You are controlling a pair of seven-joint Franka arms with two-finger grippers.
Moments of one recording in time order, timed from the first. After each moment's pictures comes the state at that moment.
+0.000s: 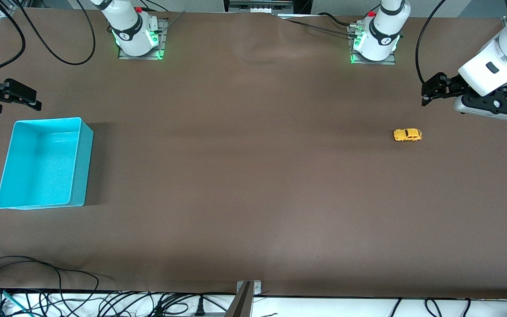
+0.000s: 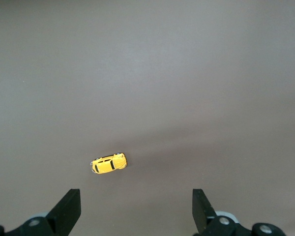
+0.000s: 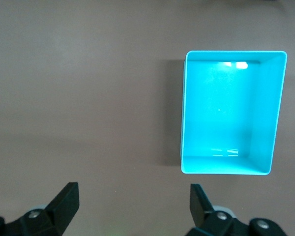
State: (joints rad) left arm -0.04 -0.02 -0.07 -1.65 0.01 1.57 0.08; right arm -0.04 0.09 0.01 -1.45 0.02 1.49 -0.10
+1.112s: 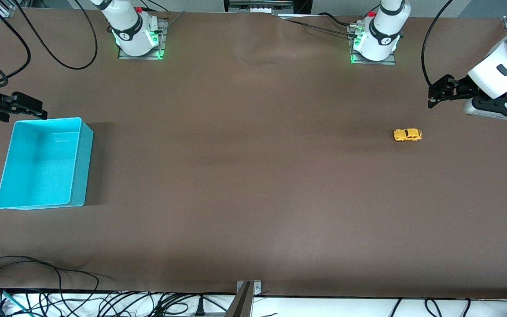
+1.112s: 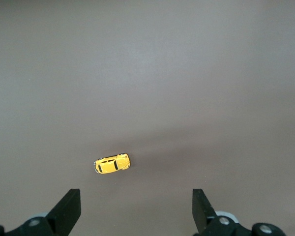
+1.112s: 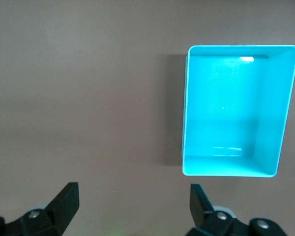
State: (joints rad) left arm -0.03 -0.01 -0.06 -1.64 0.01 1.57 0.08; right arm -0.04 0.15 0.00 -1.45 0.02 1.49 -0.10
